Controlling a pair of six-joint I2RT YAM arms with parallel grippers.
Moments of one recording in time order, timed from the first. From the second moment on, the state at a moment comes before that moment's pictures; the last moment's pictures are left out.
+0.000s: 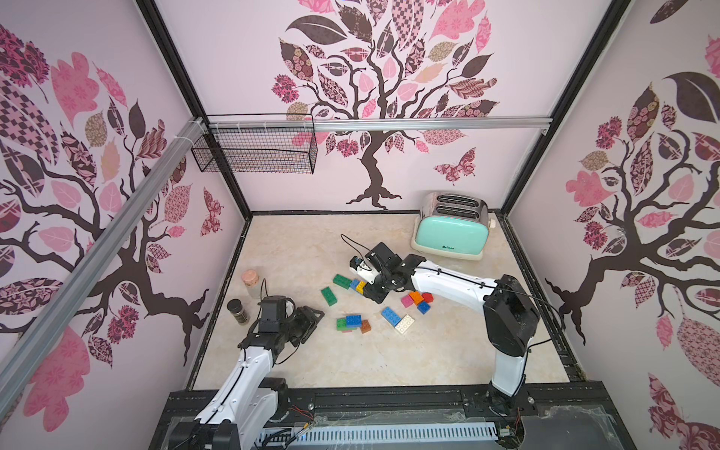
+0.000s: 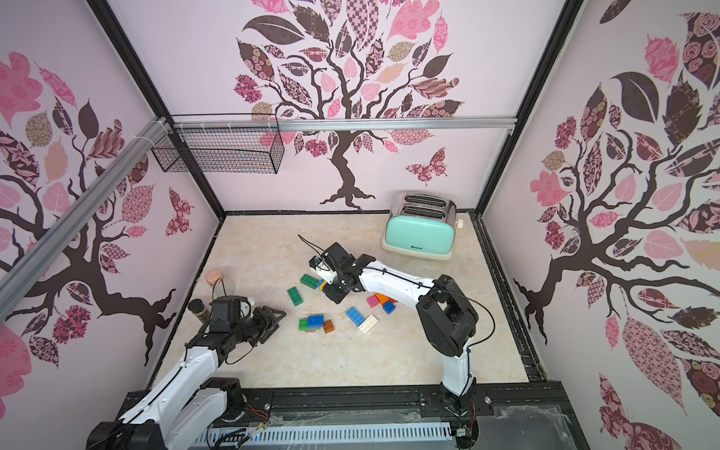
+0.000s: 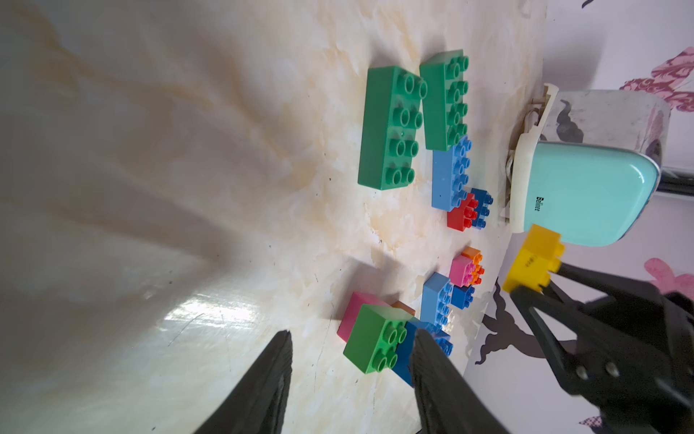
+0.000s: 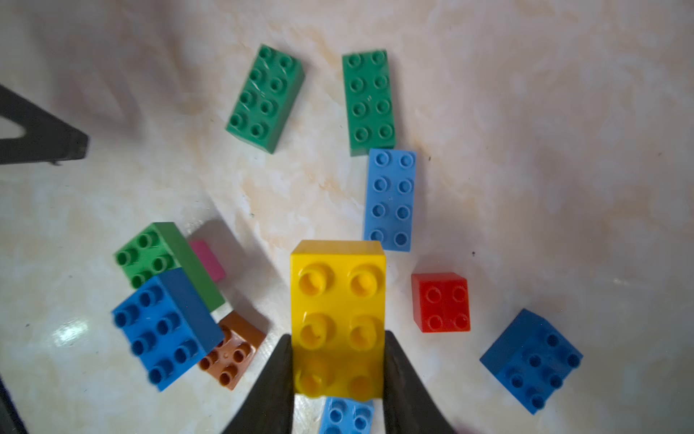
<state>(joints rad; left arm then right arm) -0.03 0.88 0.32 -0.31 0.50 -0.94 0.83 1.86 1.46 -0.59 -0.14 -0.16</state>
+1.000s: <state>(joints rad) 0.12 0.82 0.32 -0.35 0.60 -0.97 1.04 2.06 1.65 -0.69 -0.25 -0.58</state>
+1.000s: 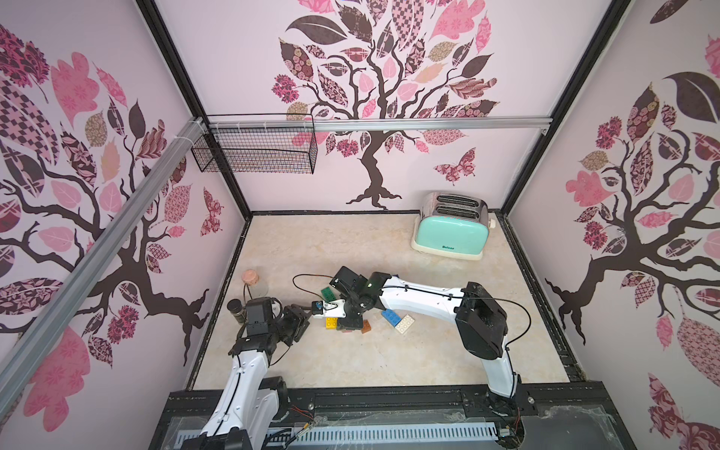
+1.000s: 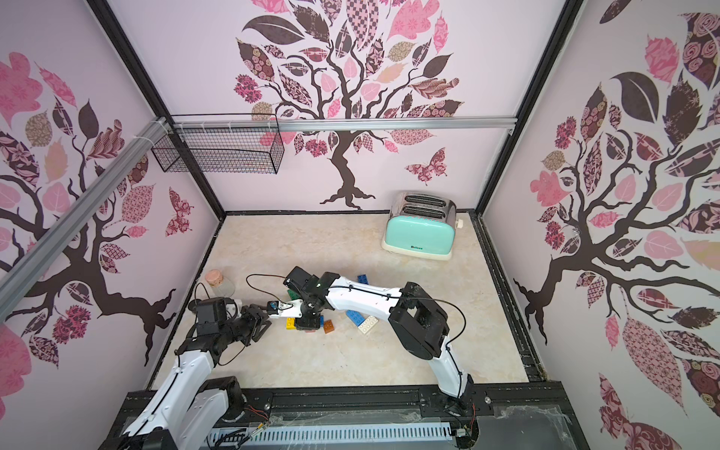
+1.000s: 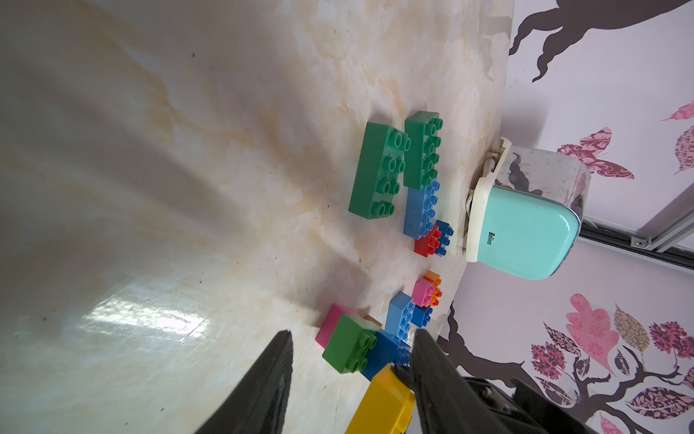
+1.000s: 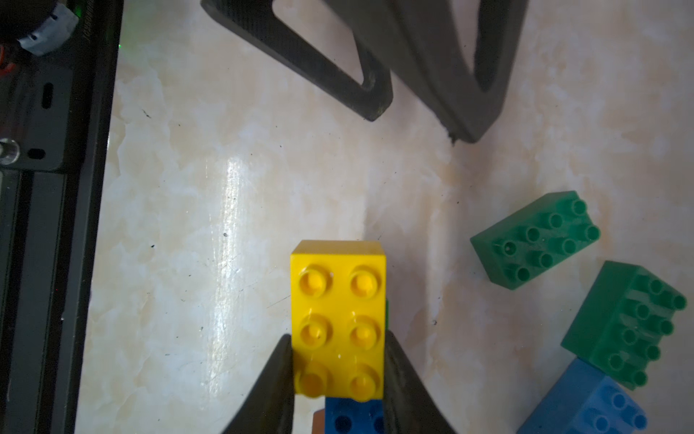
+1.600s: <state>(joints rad) 0.12 0.82 0.32 -0.35 0.61 -0.97 1.03 2.11 1.71 -0.80 -0.19 -0.61</state>
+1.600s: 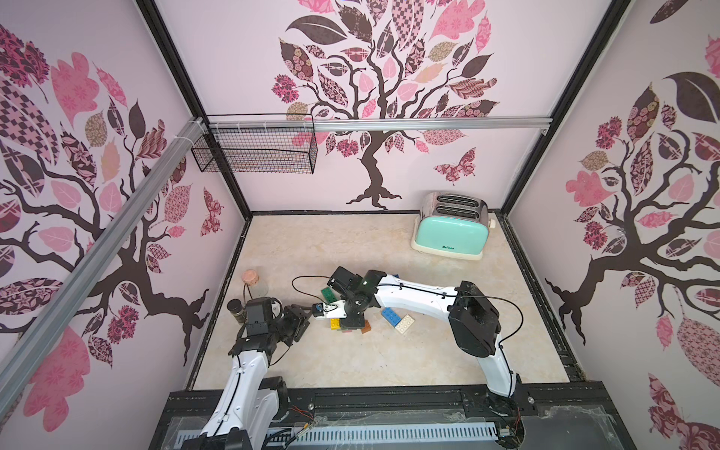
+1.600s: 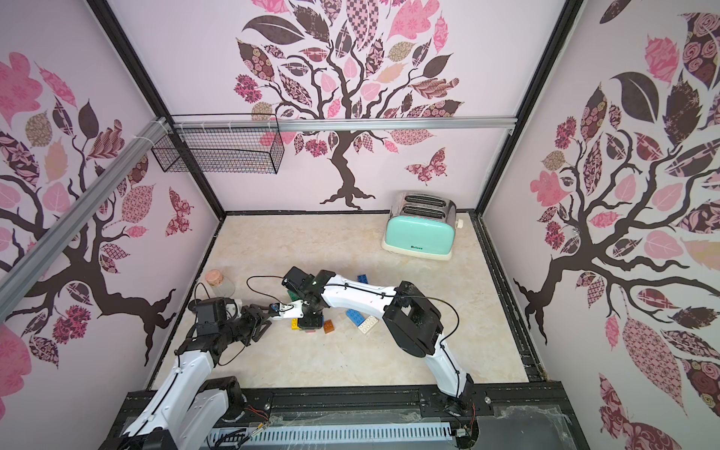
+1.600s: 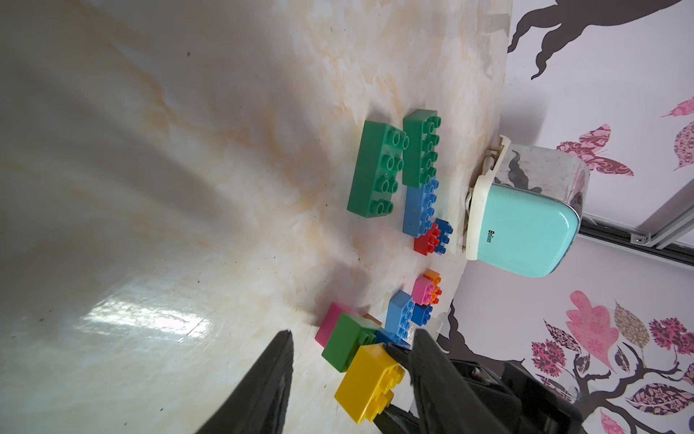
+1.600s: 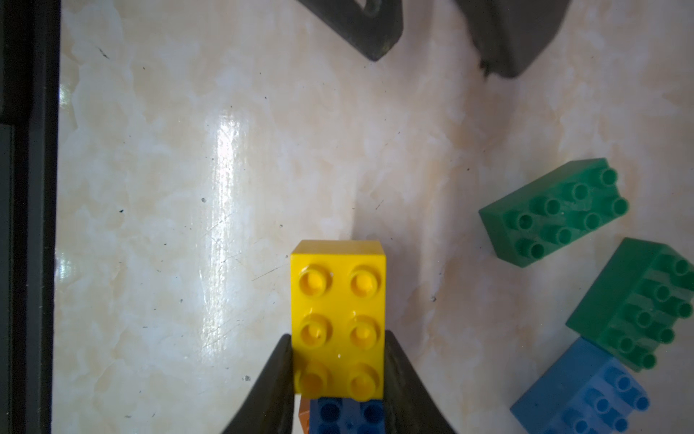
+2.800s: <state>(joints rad) 0.12 0.82 0.32 -0.35 0.61 -0.97 1.01 2.15 1.76 -0.88 -0.22 -0.62</state>
